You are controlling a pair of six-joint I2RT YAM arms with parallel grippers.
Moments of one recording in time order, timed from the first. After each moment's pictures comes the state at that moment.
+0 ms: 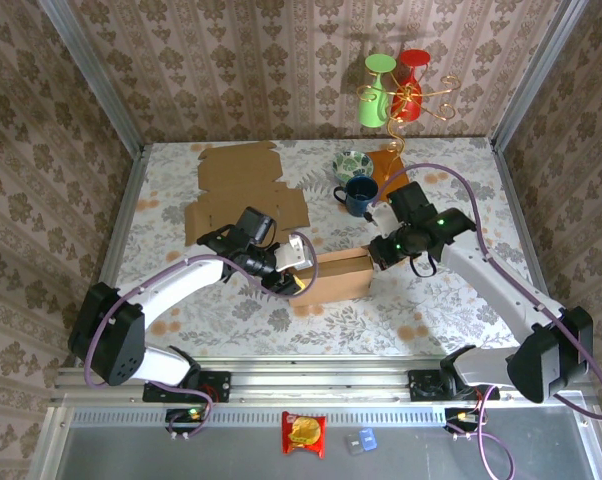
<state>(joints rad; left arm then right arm) -0.67 1.40 0.92 -0.55 0.60 0.64 0.42 1.30 1.14 -0.92 -0.18 -0.03</state>
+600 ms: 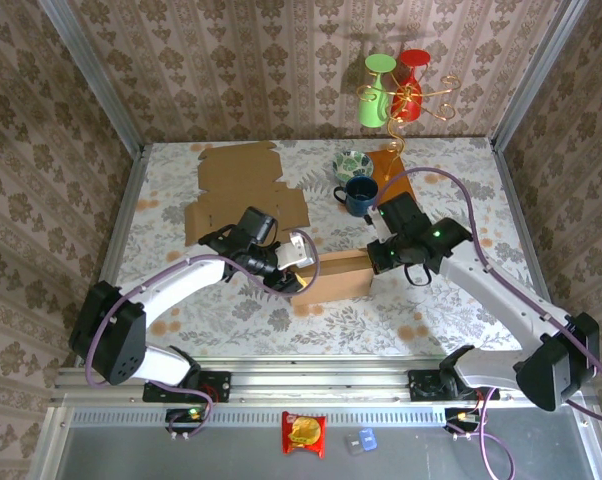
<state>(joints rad) -0.68 1.41 0.92 -0.52 0.57 0.58 0.53 1.24 1.09 -0.89 -0.02 0.19</state>
